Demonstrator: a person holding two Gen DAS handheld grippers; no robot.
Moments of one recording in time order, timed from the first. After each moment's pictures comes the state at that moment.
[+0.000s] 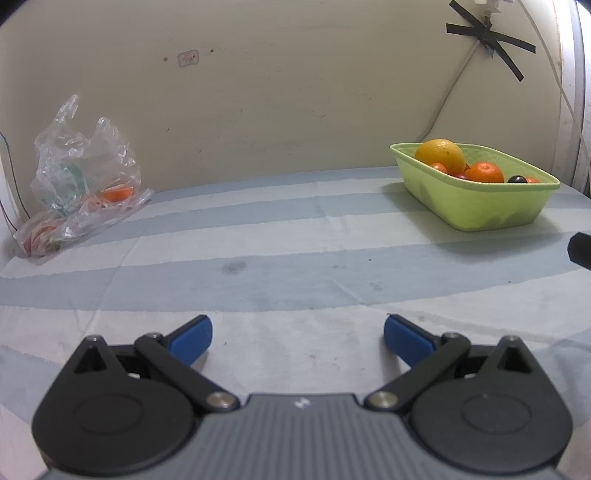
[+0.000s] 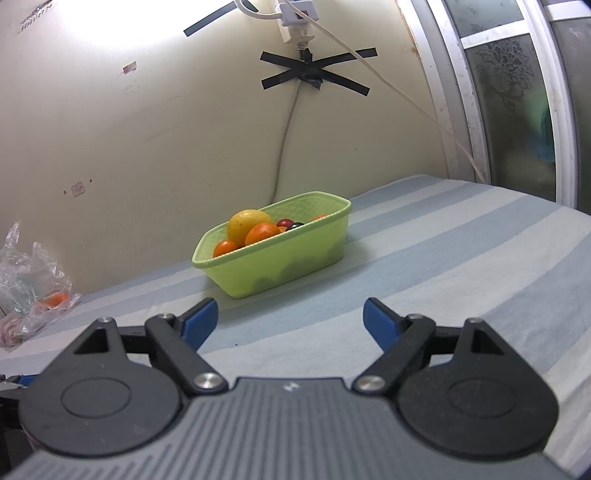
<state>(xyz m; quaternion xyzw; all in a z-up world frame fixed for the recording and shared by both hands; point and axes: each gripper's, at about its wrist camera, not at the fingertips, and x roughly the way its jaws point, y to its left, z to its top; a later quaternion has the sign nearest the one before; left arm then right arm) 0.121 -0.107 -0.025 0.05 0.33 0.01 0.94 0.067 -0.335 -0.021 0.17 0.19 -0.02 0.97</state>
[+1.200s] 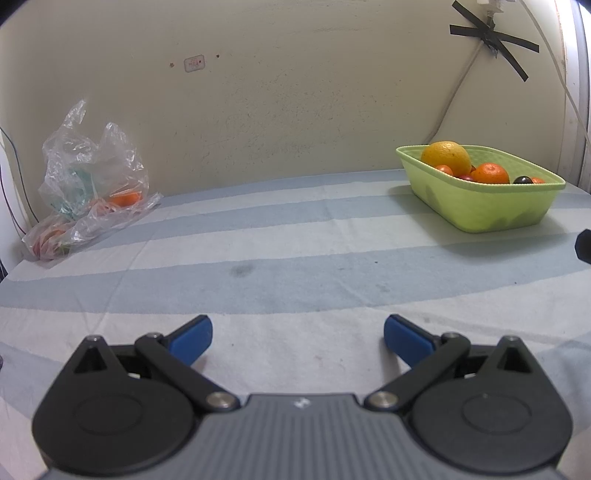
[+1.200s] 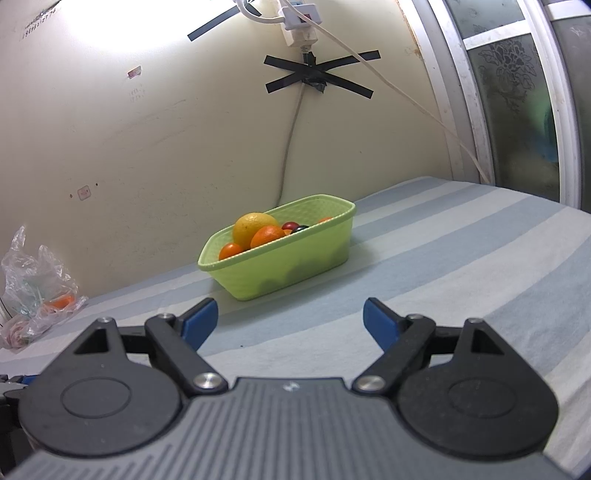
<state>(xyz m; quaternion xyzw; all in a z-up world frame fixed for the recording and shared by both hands) 0.118 -0.108 -0.025 0.06 0.32 0.02 0.94 0.067 -0.337 -0.021 0.17 0.18 -0.01 0.97</state>
